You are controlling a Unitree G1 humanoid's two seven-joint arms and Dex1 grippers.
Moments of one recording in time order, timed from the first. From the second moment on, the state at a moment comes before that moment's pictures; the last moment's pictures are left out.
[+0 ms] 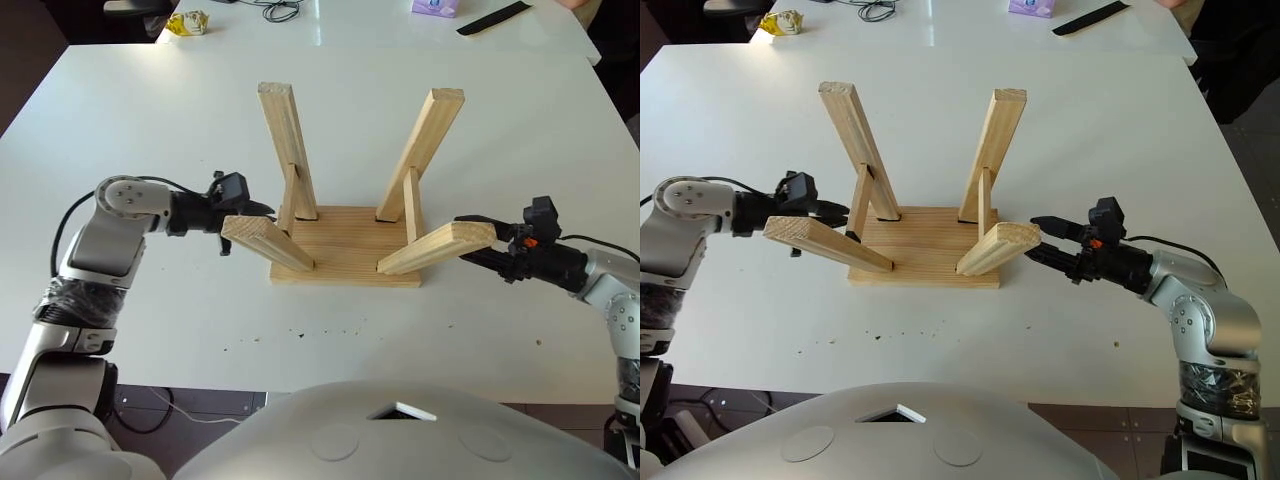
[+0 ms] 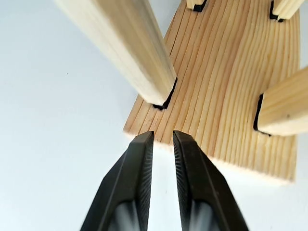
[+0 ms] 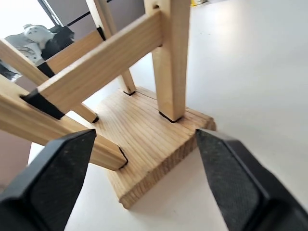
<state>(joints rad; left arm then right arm) -0.26 0.87 -0.12 0.09 -0.19 0.21 -1.23 0.18 -0.63 -0.30 -0.24 0.67 0.68 1.08</state>
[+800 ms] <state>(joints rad) 0.13 0.80 -0.04 0.08 -0.22 -0.06 -1.14 0.37 -0.55 -0.04 -0.28 0.32 0.27 0.88</state>
